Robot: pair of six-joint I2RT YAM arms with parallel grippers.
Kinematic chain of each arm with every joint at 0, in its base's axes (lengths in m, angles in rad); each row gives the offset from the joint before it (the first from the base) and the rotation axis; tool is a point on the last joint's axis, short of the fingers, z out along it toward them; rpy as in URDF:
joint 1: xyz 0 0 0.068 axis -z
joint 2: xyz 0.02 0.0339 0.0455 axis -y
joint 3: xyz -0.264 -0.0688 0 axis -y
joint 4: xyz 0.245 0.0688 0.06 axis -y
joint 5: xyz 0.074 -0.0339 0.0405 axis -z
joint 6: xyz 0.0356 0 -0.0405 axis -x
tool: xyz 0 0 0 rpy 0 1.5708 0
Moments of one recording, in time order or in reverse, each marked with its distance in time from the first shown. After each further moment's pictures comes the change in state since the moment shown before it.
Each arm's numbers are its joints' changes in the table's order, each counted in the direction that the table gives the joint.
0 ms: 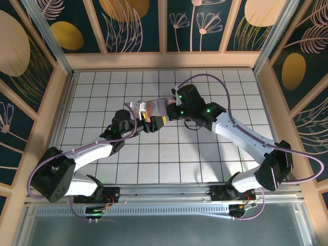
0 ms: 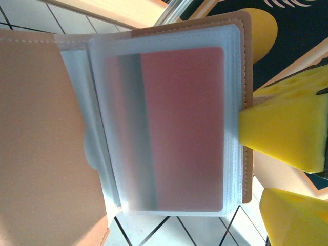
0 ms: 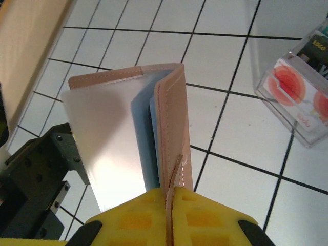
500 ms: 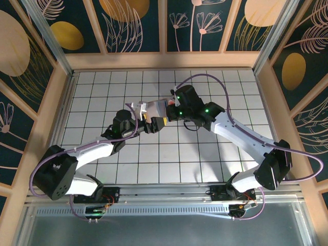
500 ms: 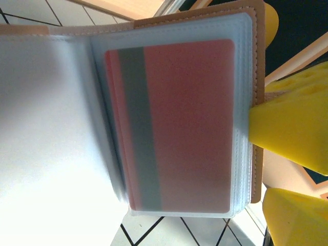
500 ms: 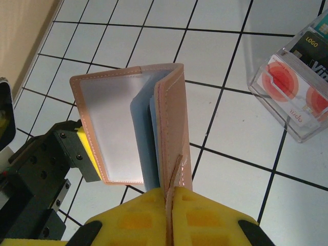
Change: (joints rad) left arm 0.000 -0.032 0.000 0.015 0.027 0.002; right arm -0.019 -0.013 0.018 -0.029 0.029 0.000
